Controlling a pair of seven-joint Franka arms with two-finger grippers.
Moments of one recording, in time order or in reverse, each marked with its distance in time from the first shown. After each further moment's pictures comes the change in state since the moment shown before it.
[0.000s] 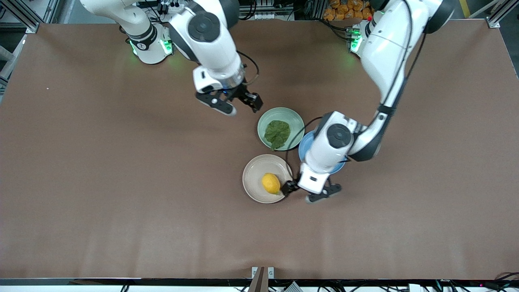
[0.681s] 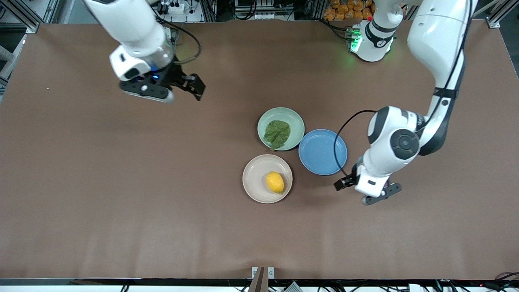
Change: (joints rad) left arm 0.200 -0.220 -0.002 -0.223 0.000 -0.197 0.131; right arm -0.139 -0.221 -0.100 -0.001 0.000 -0.252 -0.521
